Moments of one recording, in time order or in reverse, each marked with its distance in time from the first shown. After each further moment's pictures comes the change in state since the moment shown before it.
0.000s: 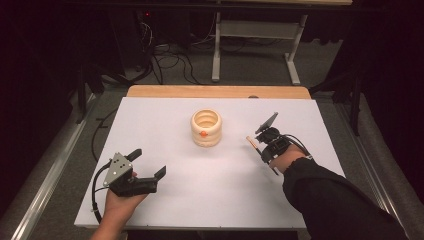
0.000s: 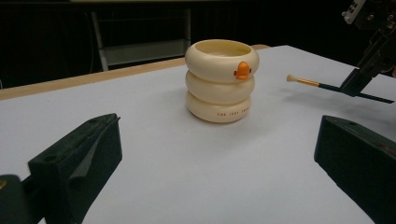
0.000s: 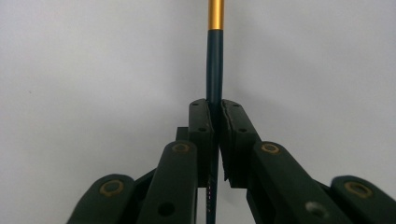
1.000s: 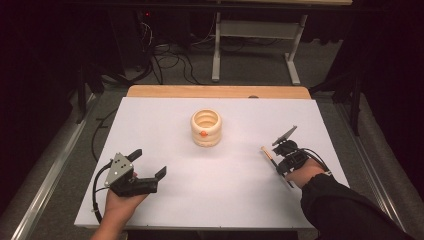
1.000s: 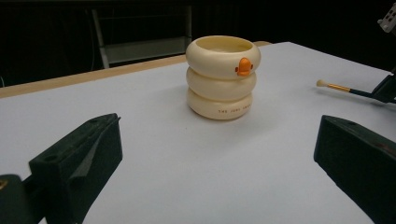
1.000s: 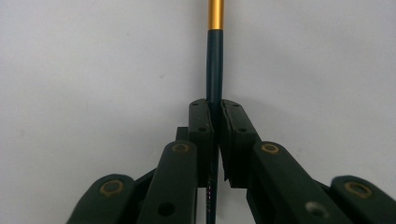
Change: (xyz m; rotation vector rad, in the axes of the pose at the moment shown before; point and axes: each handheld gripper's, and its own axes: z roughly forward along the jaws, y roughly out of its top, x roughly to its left) left arm 0.000 -0.002 0.001 0.011 0.004 0.006; right arm -0.019 -0.051 0.006 0.000 -0.008 0.059
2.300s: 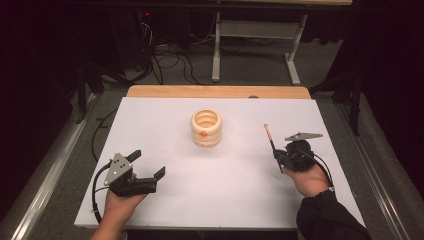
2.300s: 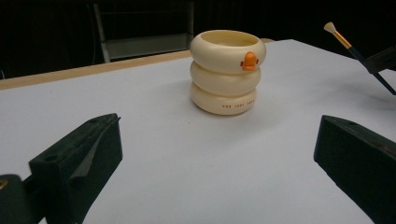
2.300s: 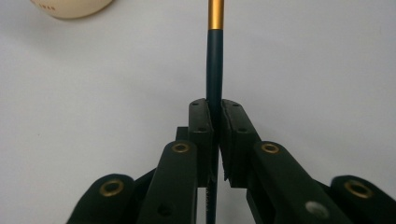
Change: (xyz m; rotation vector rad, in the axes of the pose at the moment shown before) left arm 0.003 -0.004 0.001 0.009 0.002 -0.012; right arm -0.009 -0.025 -0.009 -0.549 0.068 0.074
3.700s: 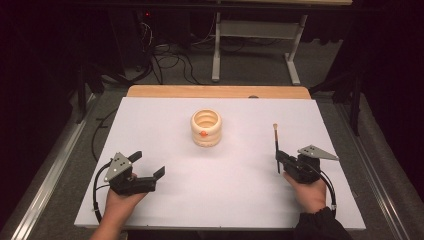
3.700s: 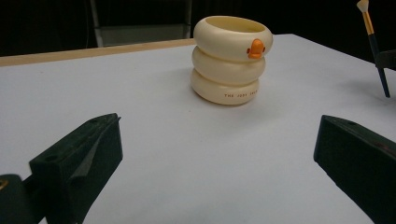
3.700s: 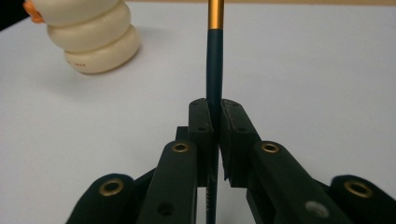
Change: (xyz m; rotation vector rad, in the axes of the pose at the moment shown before) left arm 0.011 -0.009 0.006 0.031 -0.022 -0.057; right arm -0.006 -0.044 -0.001 -0.320 0.064 0.075
